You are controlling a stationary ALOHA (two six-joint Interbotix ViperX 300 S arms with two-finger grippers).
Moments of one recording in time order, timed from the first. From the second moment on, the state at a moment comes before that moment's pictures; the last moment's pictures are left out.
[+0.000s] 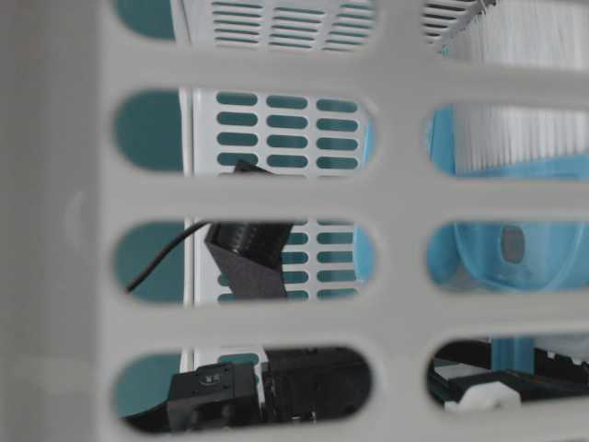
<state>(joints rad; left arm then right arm) -0.17 0.17 0.36 0.04 0.82 -0.19 -0.06 -1.11 1.16 0.02 0.11 0.01</state>
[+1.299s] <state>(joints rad) -0.17 -0.01 0.12 0.04 1.12 -0.08 -0.06 -1.11 1.18 0.02 0.09 0.06</state>
